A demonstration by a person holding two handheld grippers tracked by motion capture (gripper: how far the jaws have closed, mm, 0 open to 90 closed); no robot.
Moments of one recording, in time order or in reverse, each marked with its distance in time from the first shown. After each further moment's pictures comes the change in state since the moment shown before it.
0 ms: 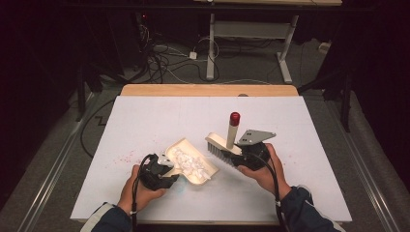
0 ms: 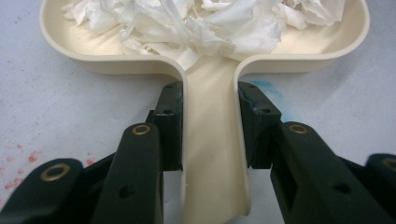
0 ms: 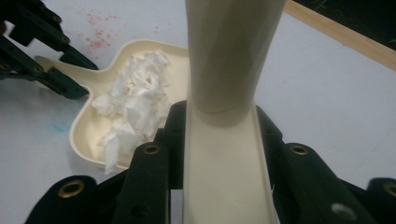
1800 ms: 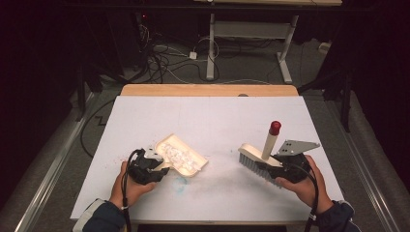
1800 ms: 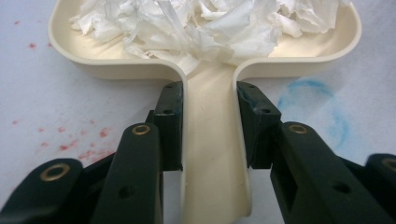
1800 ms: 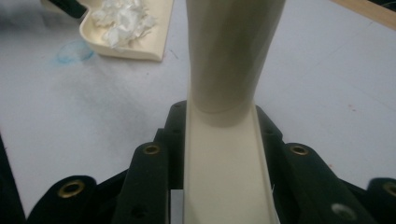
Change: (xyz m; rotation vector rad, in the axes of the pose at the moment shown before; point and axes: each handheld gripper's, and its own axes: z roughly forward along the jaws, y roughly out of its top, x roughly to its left) left arm 0.031 -0.013 -0.012 -0.048 0.046 -0.078; right arm -0.025 -0.051 -0.077 0.071 0.001 0.048
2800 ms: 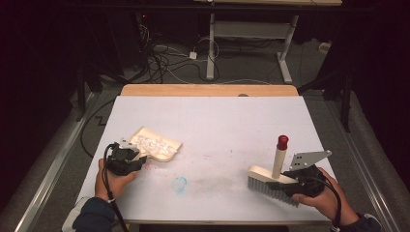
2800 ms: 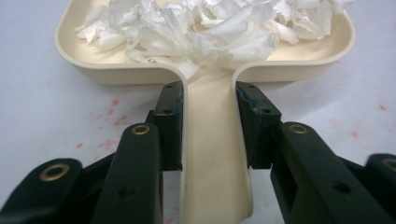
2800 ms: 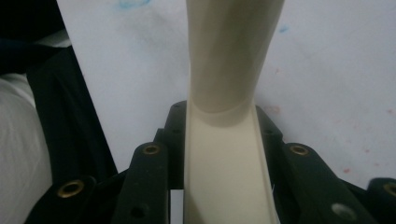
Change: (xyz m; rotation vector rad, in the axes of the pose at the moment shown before) left arm 0.055 -0.024 -0.015 -0.061 0.179 -0.220; right arm 0.000 -0.026 -0.030 0.143 0.198 -0.013
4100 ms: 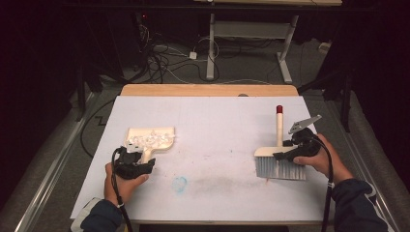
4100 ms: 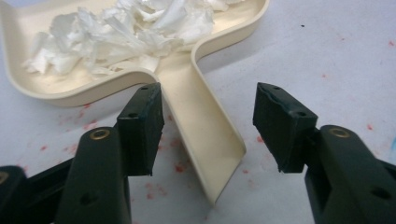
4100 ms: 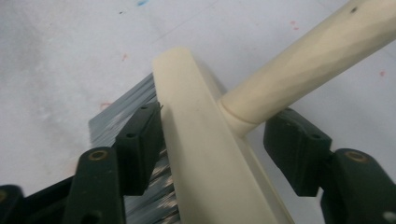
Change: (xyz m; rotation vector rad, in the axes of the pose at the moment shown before) left arm -0.025 -0.004 0.005 -0.047 0.014 -0.021; right arm -0.126 0.012 0.025 0.109 -0.093 0.062
